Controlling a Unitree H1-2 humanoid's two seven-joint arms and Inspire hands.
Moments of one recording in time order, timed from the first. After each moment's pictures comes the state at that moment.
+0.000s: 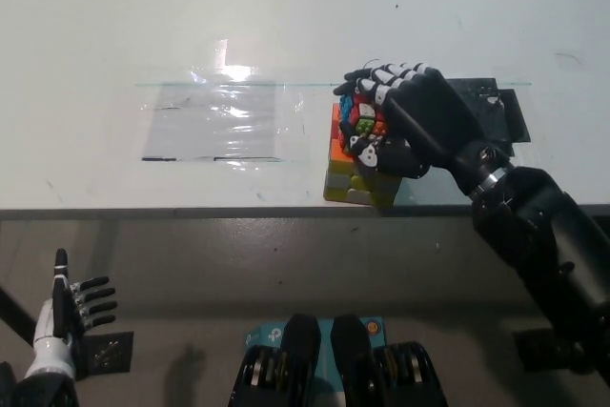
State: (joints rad) left_arm -0.26 0.18 0.28 0.55 -0.09 0.10 0.13; right_arm -0.71 -0.30 0.43 0.34 -0.88 -0.27 -0.13
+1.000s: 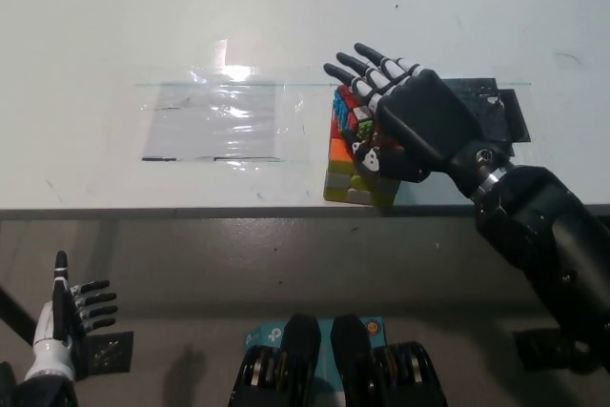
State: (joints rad) left_arm -0.25 0.18 0.27 0.55 -0.09 0.10 0.13; right_arm -0.71 -0.33 0.46 0.26 -1.00 -0.20 -0.07
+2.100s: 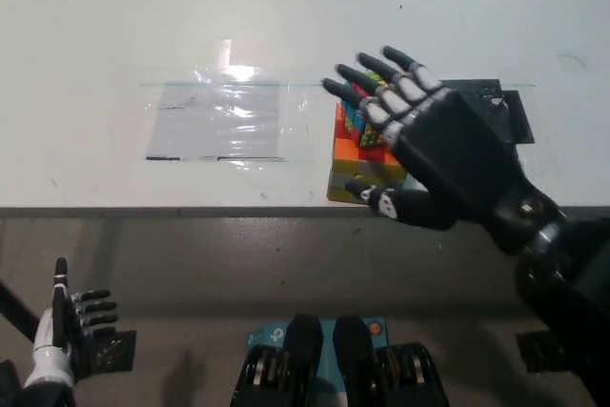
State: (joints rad) left_arm -0.24 0.18 0.28 0.56 -0.09 0.09 0.13; right_arm -0.48 -0.33 0.33 -0.35 -0.93 -0.10 0.23
